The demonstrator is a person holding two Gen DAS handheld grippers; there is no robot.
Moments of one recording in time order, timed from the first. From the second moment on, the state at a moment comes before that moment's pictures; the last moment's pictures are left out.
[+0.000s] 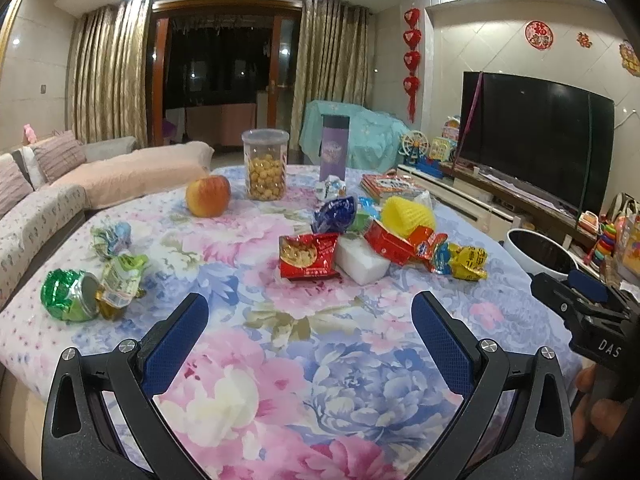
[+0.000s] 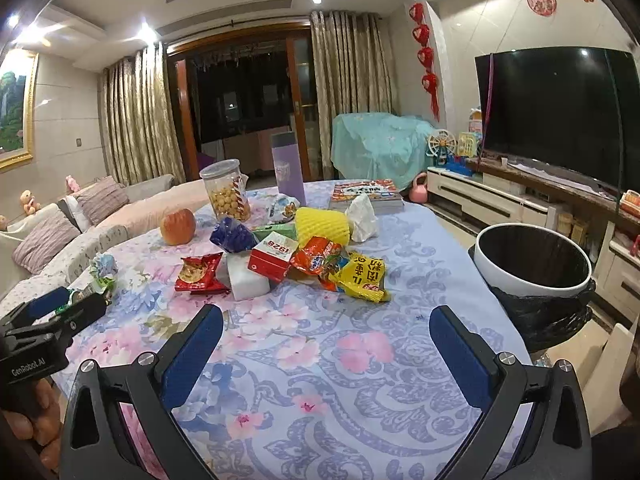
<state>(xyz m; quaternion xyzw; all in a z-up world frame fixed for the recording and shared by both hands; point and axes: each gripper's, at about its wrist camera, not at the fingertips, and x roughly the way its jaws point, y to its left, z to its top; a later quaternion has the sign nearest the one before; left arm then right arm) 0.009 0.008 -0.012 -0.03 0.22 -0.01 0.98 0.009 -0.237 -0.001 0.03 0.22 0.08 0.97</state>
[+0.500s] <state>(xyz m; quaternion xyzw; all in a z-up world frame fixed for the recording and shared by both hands) 0.088 0.030 -0.039 -0.07 0.31 -0.02 0.95 0.072 -0.253 -0.017 0.08 0.29 0.08 0.95</state>
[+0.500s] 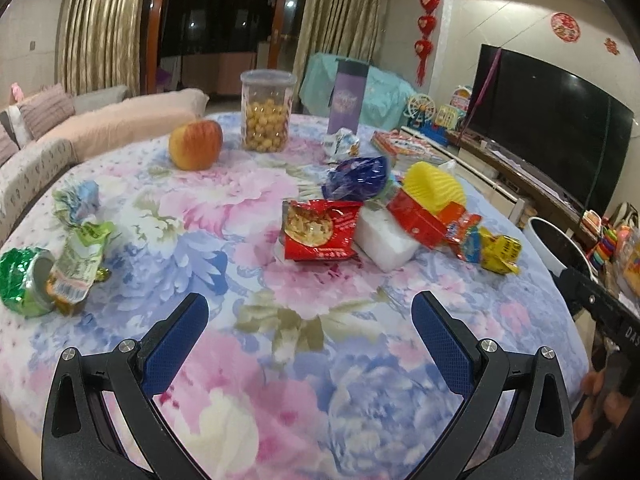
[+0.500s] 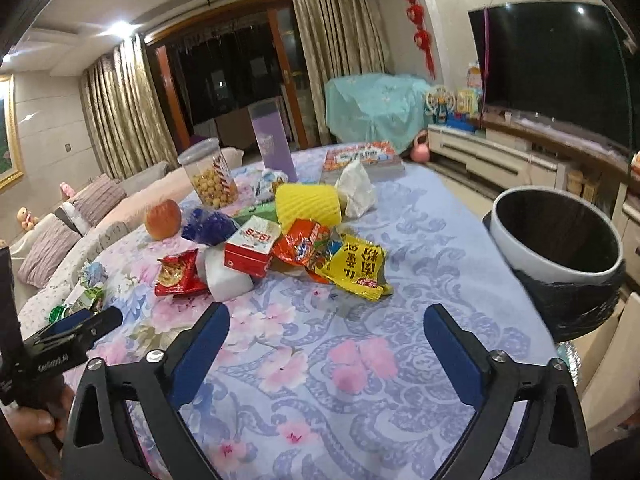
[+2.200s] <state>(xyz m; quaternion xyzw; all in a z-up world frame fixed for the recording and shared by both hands) 0.130 -0.067 -0.018 -0.07 0.34 -0.18 0.92 0.094 -0.335 -0.020 0.17 0.32 0.12 0.92</state>
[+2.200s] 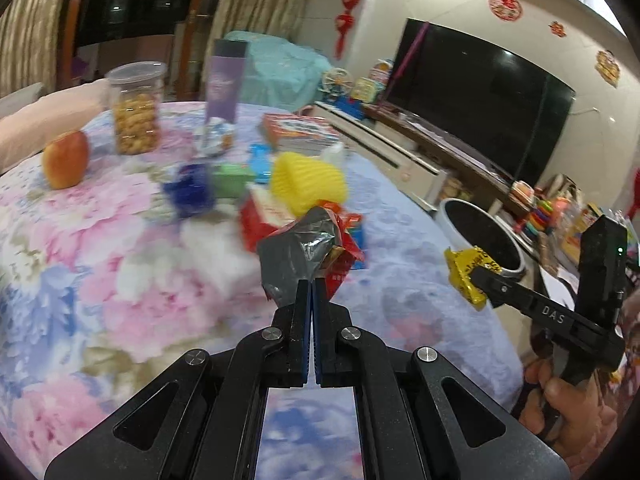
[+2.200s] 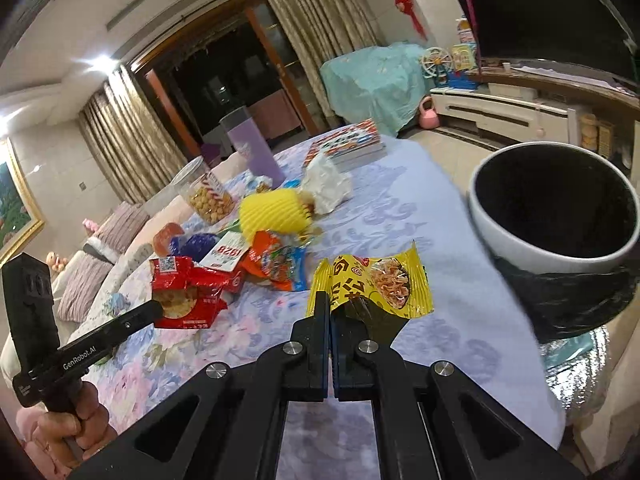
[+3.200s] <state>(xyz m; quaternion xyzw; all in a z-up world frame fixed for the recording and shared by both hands) 0.165 -0.241 0.002 -0.02 0.34 -0.32 0.88 0.096 -0.454 -0.002 0.20 0.30 0.04 0.93</state>
